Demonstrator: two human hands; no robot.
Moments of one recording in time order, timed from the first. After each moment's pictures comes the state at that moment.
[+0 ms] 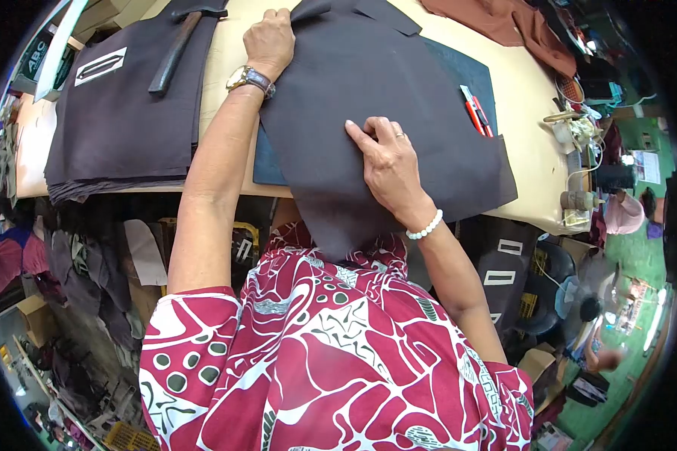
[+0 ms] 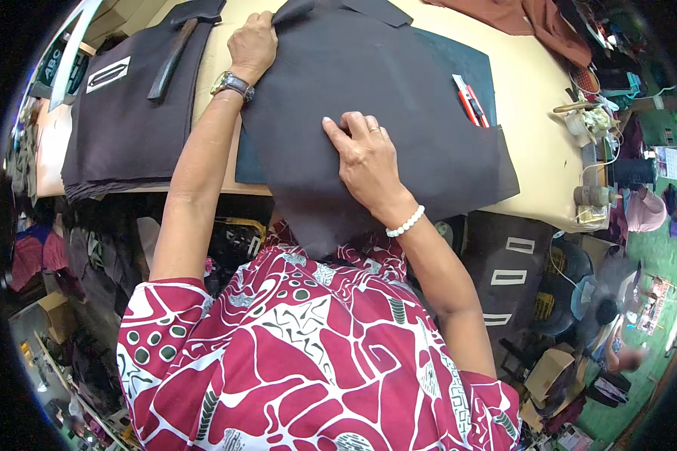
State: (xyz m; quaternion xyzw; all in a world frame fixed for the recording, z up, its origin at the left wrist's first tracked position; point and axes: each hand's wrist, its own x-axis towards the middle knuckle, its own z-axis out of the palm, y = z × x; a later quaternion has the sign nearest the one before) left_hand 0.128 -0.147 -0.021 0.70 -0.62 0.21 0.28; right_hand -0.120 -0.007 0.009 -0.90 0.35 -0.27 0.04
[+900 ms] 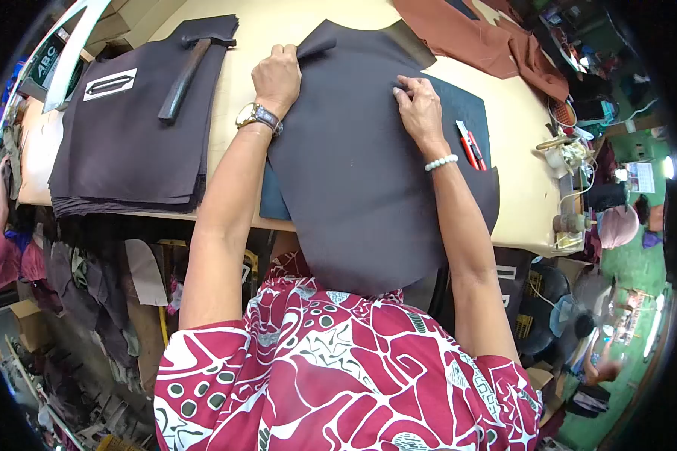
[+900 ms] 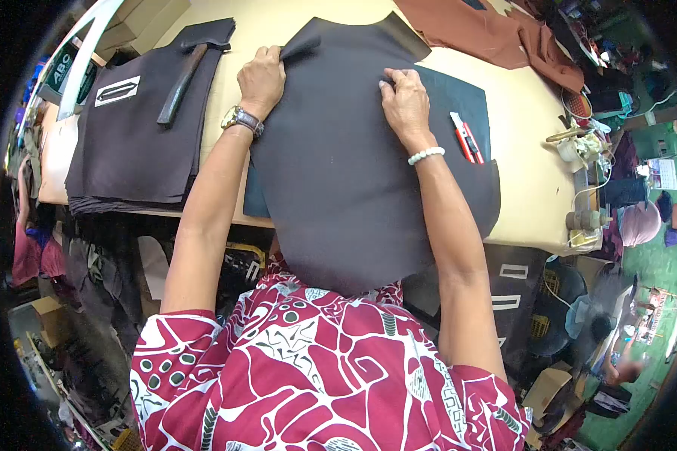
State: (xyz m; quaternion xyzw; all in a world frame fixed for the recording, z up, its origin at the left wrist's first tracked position) left_hand 0.123 -0.142 -0.015 0.72 -0.61 0.17 0.29; right_hand -0.124 -0.157 0.014 -0.77 0.54 -0.31 0.12
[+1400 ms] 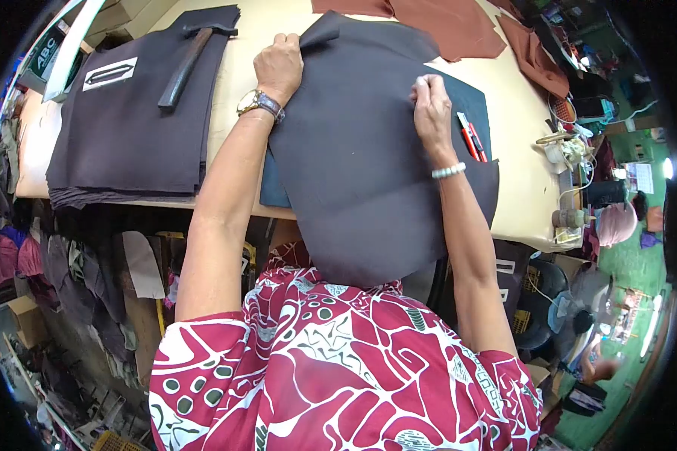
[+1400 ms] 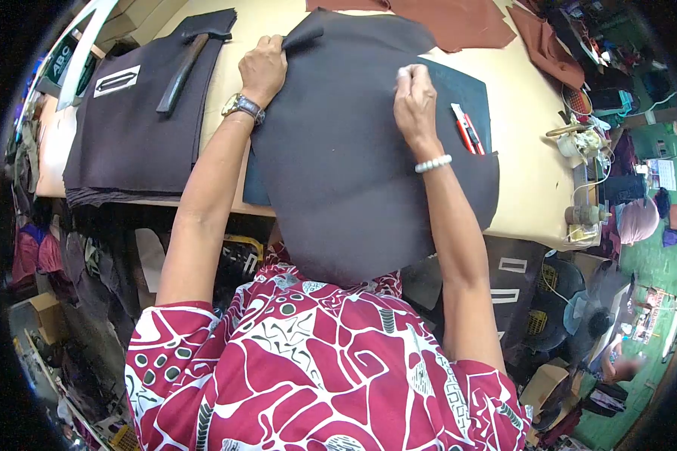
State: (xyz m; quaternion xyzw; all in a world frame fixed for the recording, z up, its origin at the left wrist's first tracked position) left_hand 0.125 -0.145 -0.019 0.71 -0.61 0.19 0.31; right_hand -0.129 -0.133 0.027 -0.70 0.51 -0.45 0.24
